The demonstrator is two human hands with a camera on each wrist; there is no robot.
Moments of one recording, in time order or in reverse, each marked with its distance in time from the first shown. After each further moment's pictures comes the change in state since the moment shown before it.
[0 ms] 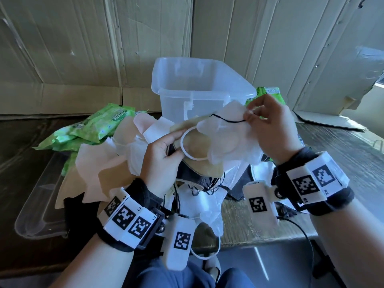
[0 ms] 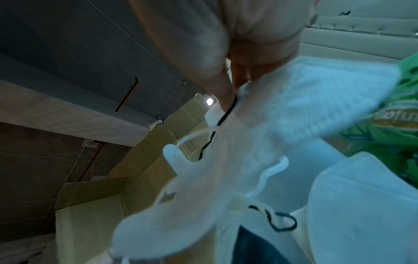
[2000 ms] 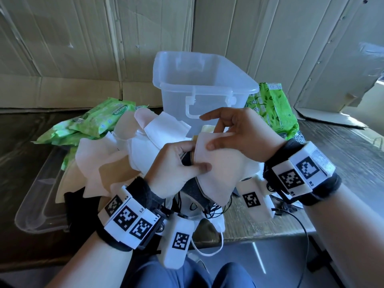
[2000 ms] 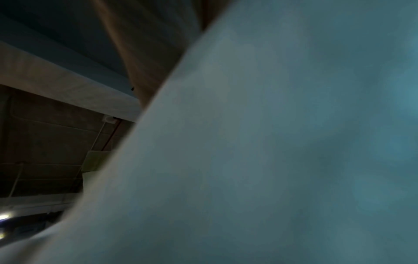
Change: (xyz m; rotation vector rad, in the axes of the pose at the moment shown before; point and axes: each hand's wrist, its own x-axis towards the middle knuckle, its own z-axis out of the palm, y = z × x) left_hand -0.009 0.007 0.001 0.051 -0.302 -0.049; right_hand -0.012 -0.034 0.015 0.017 -0.585 -0.132
